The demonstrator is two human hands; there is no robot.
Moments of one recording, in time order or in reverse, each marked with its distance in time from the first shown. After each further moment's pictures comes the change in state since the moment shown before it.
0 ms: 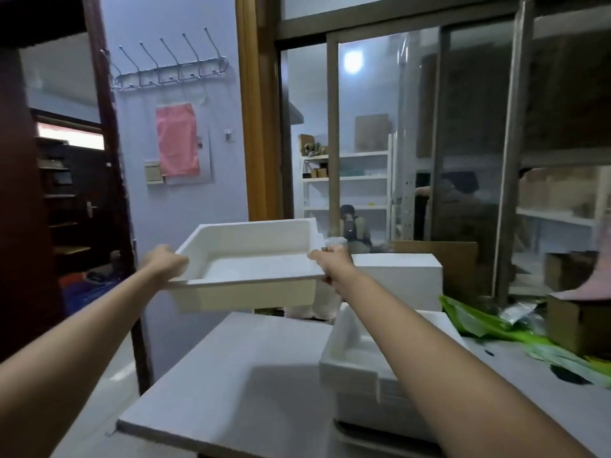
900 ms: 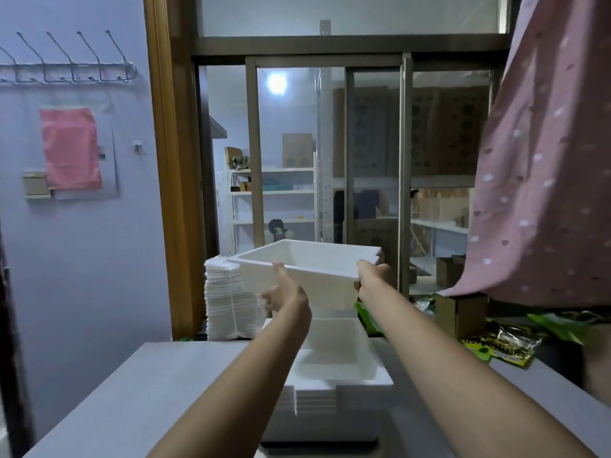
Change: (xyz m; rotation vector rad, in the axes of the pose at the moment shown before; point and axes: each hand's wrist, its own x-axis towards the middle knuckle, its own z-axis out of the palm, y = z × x) left_hand -0.196 0.238 0.160 -1.312 -0.445 -0.512; right_hand -0.030 -0.013 -0.183 0.164 0.663 0.059
